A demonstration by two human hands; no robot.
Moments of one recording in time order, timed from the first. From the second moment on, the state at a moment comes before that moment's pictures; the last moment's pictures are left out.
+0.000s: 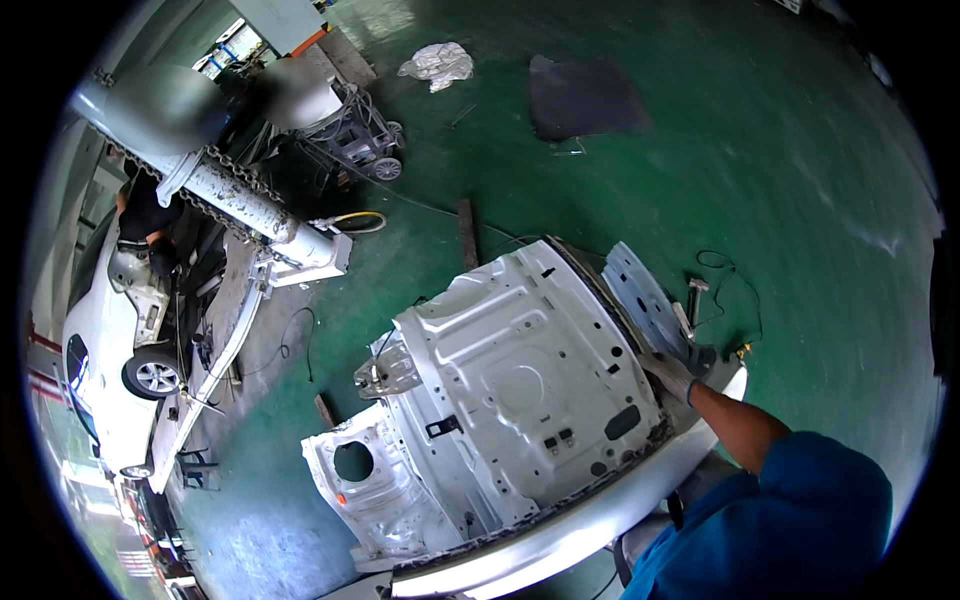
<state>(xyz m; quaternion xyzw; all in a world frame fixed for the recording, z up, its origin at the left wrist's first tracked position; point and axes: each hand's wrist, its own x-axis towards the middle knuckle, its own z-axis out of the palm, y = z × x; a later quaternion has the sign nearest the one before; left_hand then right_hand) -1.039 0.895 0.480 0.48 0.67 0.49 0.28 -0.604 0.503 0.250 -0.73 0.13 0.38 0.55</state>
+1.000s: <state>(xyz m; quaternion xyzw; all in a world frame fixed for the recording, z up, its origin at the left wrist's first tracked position) -0.989 0.872 0.441 0.47 0.62 0.58 0.24 -0.443 0.478 0.111 -0.71 0.05 0.33 0.62</state>
